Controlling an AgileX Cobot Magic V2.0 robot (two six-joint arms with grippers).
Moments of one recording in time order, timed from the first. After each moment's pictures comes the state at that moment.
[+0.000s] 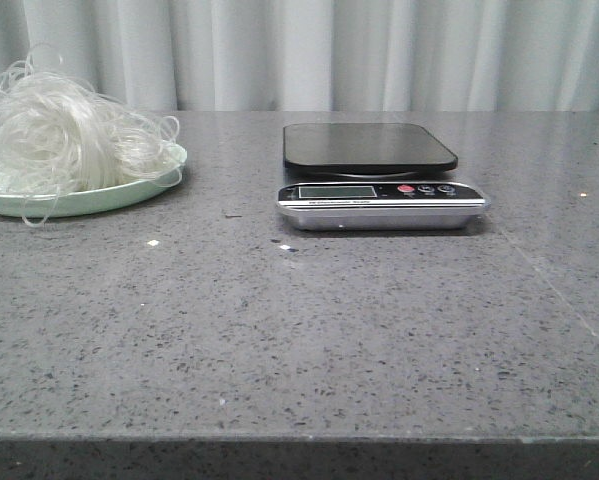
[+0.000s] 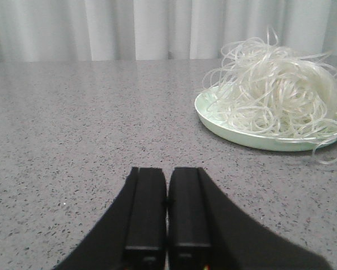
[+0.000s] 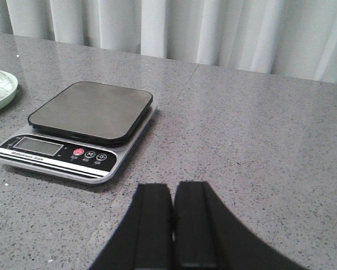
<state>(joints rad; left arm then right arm) 0.00 0.00 0.00 -0.03 0.15 0.06 0.21 0.27 -0.27 0.19 0.21 -0.19</state>
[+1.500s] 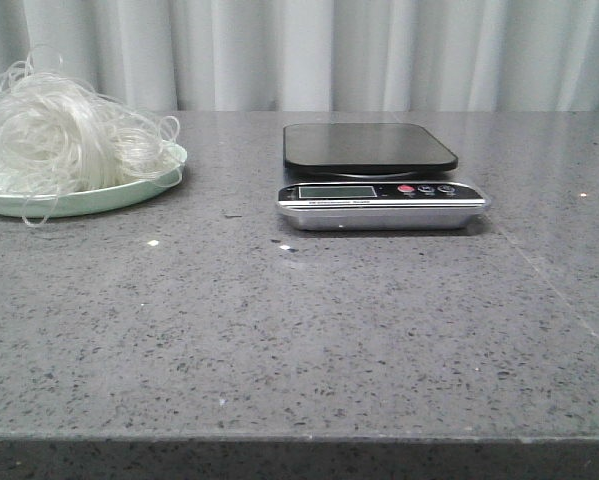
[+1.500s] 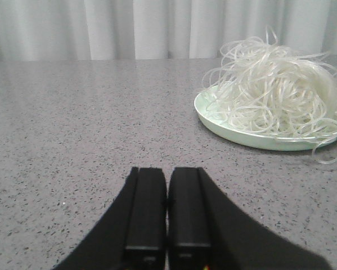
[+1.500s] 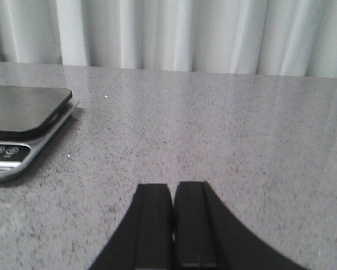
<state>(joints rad) 0.00 0.00 0.00 -0.03 0.15 0.06 -0.01 0.02 -0.02 0.16 0.12 -0.13</state>
